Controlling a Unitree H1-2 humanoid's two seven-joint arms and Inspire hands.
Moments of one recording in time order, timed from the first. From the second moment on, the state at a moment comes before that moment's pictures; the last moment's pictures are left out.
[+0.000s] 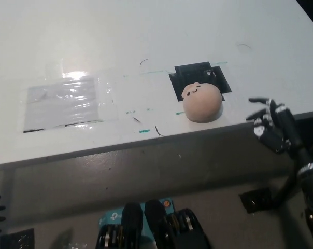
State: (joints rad) left_arm -0.06 0.54 0.21 0.27 -0.17 0.36 -0.26; right_arm -0.40 -0.27 0.09 0.10 -0.18 0.10 0.02
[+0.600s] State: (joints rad) left_arm -0.06 0.54 0.21 0.27 -0.17 0.37 -0.26; right_arm -0.66 -0.29 0.23 0.07 -0.21 0.32 0.19
